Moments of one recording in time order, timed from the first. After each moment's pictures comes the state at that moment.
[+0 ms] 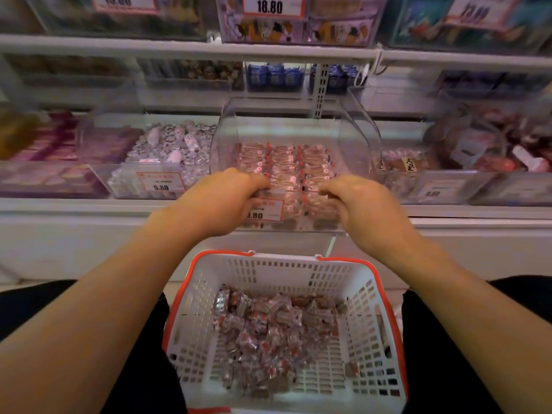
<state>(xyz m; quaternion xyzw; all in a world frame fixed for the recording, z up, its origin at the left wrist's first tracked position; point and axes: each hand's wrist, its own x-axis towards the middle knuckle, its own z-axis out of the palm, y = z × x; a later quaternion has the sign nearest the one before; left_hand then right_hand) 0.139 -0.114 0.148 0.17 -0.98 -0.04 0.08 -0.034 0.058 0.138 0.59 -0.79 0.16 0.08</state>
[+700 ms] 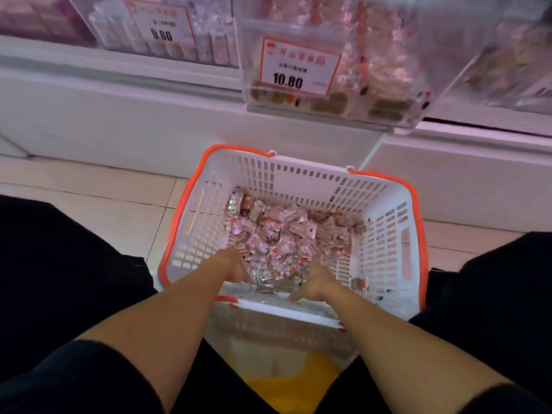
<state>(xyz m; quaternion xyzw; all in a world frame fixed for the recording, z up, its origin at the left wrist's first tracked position) 0.225 -0.029 -0.169 0.46 -0.74 -0.30 -0.39 0.068 0.108 -0.197 0.21 -0.82 0.05 -0.53</state>
